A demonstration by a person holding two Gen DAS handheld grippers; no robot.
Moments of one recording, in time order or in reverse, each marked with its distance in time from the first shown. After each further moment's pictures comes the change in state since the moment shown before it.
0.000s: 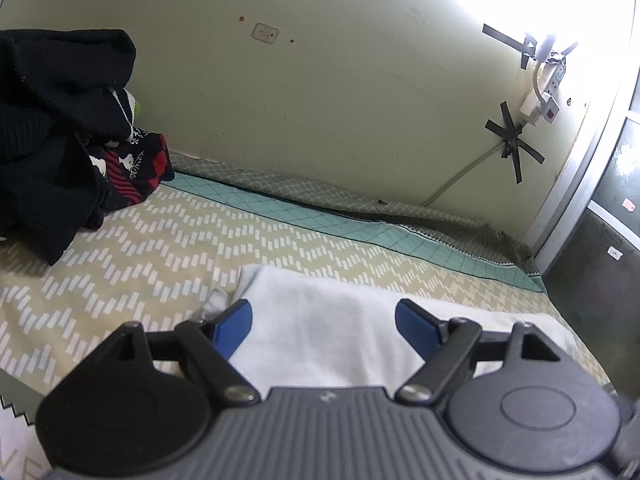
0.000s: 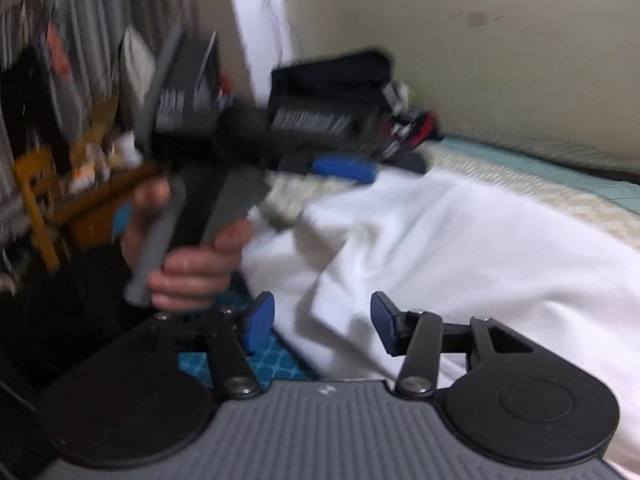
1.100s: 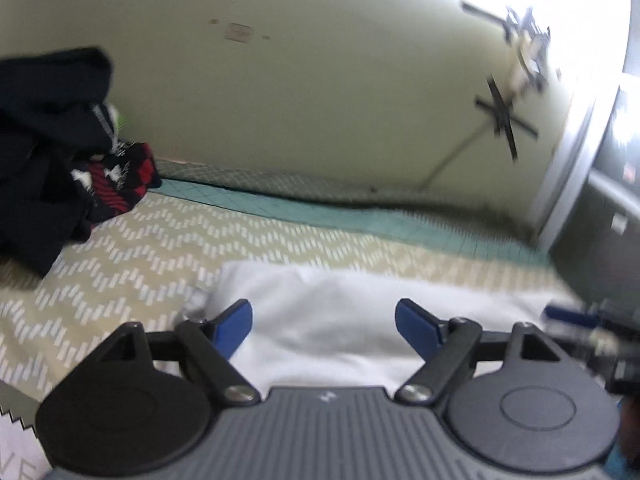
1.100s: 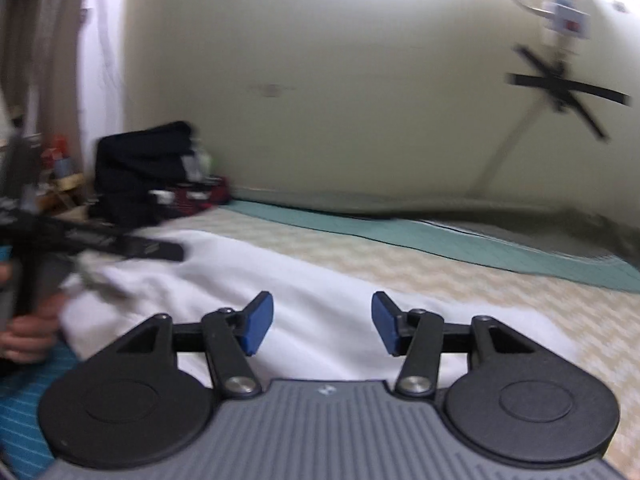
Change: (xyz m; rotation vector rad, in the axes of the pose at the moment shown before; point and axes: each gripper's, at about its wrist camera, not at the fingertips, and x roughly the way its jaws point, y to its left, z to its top) left arm 0.000 -0.017 -0.002 0.048 0.009 0.014; right arm -0.059 -0.040 -0.009 0.034 -0.159 -0.482
